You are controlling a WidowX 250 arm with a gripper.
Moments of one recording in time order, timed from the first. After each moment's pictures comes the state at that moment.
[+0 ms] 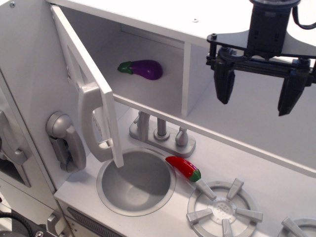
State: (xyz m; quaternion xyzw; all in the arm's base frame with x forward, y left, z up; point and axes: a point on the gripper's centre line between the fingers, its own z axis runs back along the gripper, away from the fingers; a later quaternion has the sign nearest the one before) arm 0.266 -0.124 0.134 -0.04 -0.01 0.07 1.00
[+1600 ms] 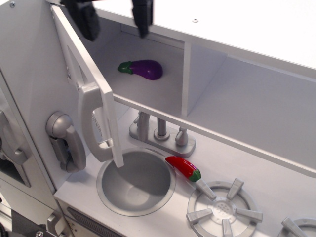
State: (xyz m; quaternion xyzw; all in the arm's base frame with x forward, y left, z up) arm 0.246 0.035 0.182 -0.08 -0.05 0.18 0.98
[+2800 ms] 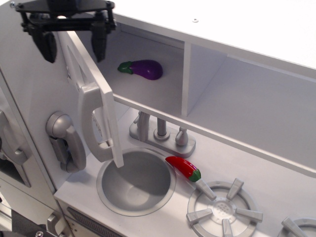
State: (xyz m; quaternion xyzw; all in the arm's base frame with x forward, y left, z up) arm 0.250 0.077 0.129 0.02 -0.05 0.26 0.96
